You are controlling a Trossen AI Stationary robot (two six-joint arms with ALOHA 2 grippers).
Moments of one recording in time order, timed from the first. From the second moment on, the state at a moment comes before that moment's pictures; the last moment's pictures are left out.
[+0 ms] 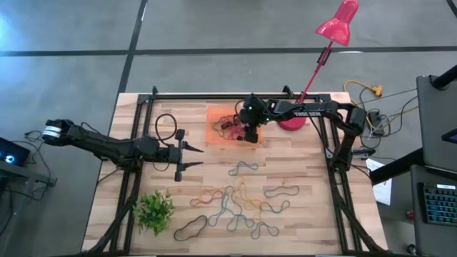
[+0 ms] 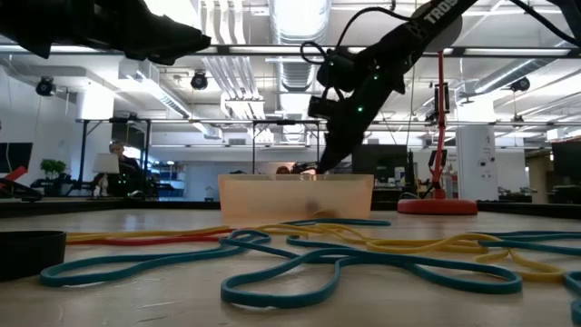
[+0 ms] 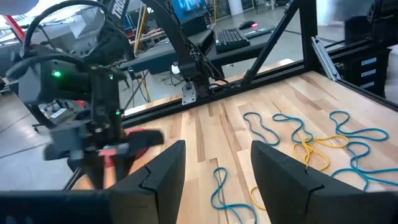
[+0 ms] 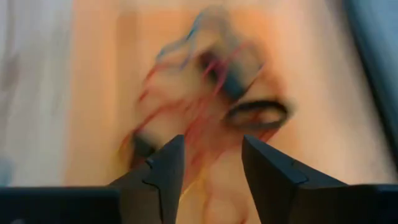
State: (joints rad) left arm -0.15 0.86 0.37 0.44 -0.14 0.28; right arm -0.41 1.82 1.20 -0.33 -0.10 -0.26
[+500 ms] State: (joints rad) left arm -0.15 0.87 0.37 0.44 -0.16 0.30; right arm -0.20 1.65 1.18 -0.72 -0.13 -0.13
